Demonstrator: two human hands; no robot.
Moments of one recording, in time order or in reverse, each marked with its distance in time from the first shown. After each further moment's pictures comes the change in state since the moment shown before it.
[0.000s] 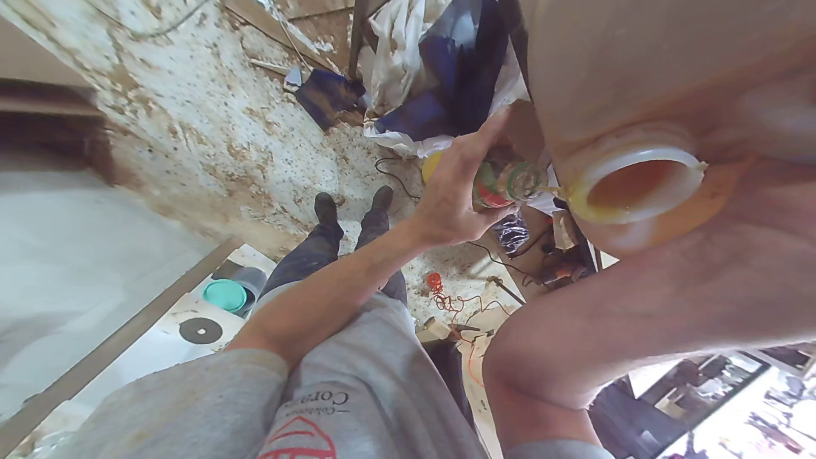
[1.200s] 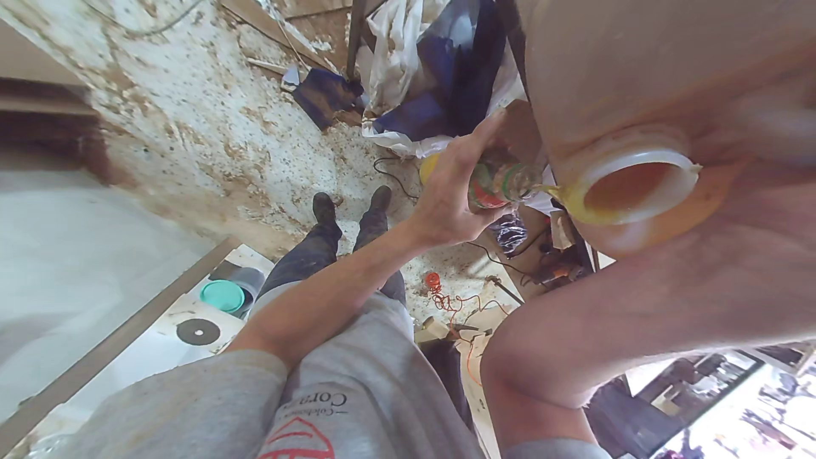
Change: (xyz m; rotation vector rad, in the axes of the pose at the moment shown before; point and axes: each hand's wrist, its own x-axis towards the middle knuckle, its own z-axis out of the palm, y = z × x) left_hand -0.002 -0.001 -0.001 -0.018 0.001 -0.003; right_hand -0.012 0.002 -0.012 -0.034 -0.001 -0.007
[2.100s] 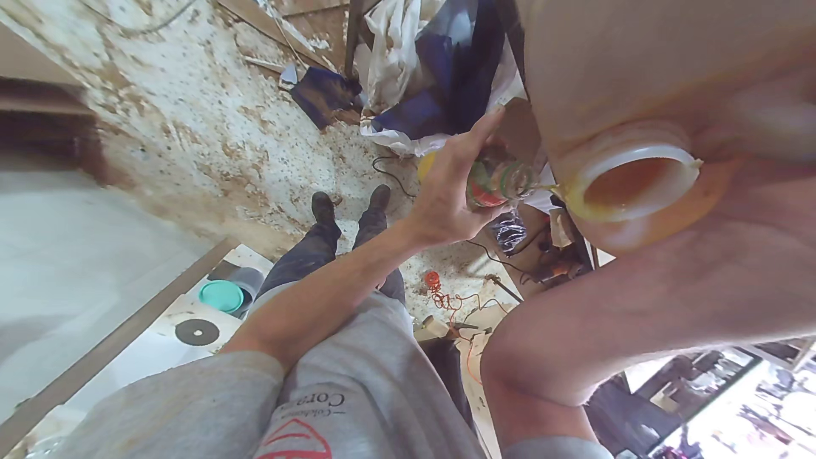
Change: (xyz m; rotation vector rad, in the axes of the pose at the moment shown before) left_hand 0.000 0.000 -0.001 -0.004 0.000 -0.006; right_hand 0.009 -0.007 0.026 0.111 0.054 0.027
